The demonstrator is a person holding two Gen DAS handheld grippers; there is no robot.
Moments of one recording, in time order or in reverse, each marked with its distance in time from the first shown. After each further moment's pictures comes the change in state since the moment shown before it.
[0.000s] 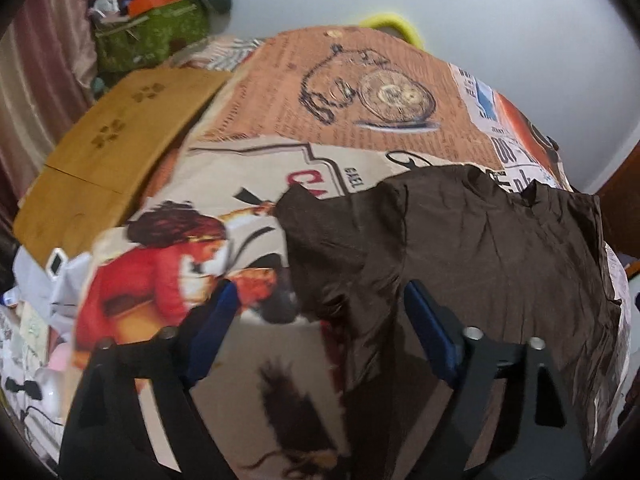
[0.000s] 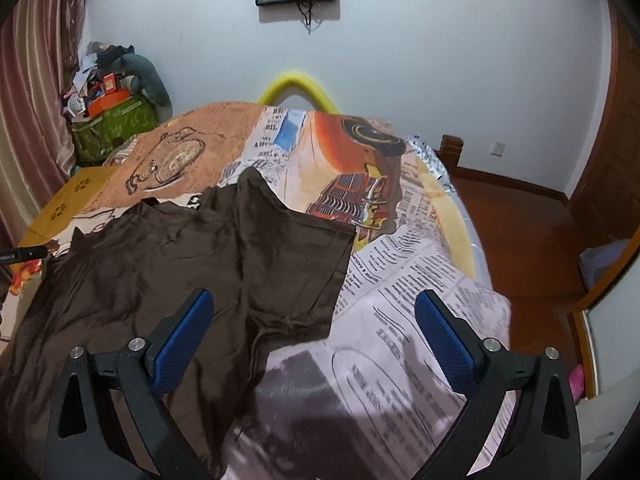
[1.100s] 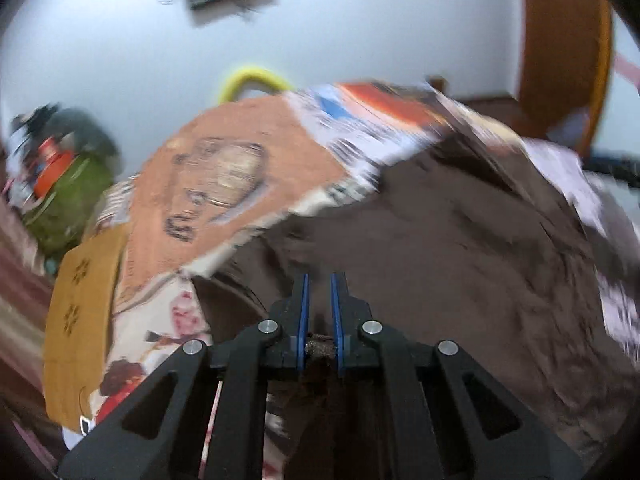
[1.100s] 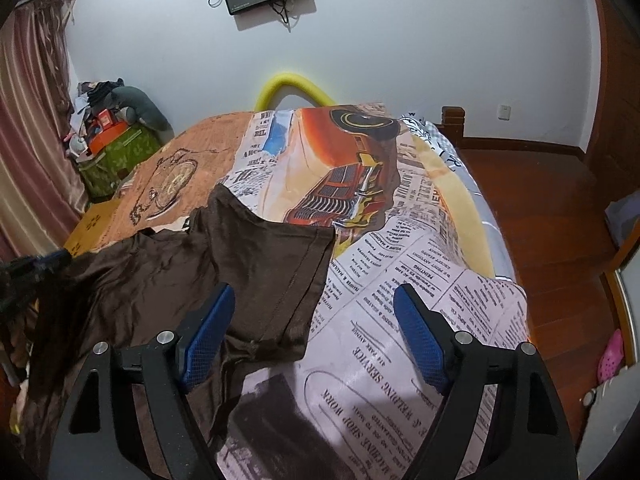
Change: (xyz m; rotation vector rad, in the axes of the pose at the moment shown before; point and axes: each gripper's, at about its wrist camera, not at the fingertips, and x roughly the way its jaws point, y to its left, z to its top) left arm -0.032 -0.160 -0.011 0.615 -0.151 -0.066; right arm 0.002 -0.041 0.015 0.136 -0.003 0.104
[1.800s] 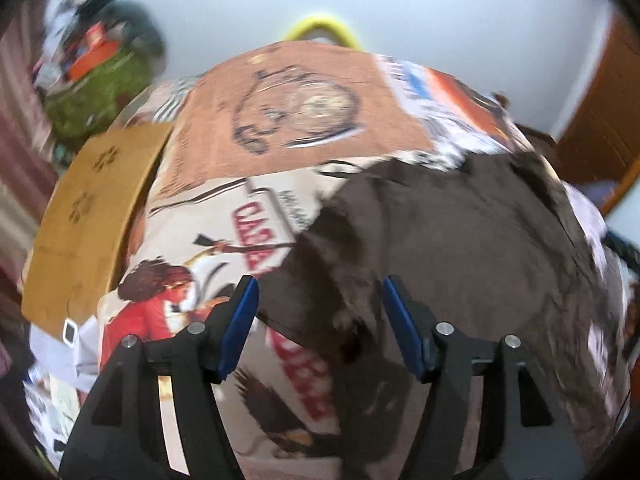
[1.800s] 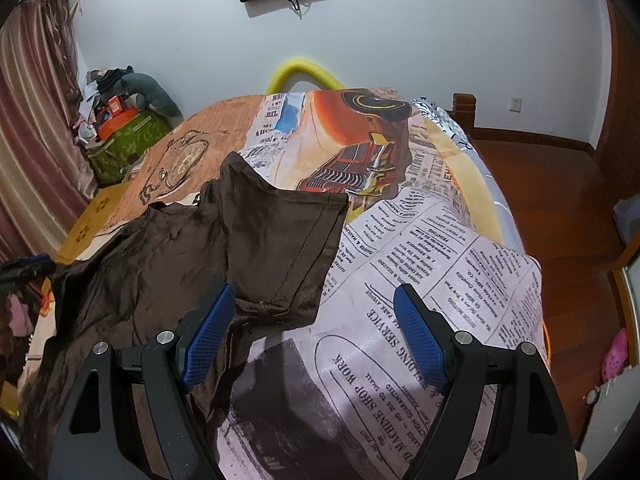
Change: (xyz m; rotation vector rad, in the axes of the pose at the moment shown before) left arm -0.011 0.119 -0.042 -0.395 0.136 0.012; right arm 0.015 0.005 -0.025 -0.009 0.037 0.032
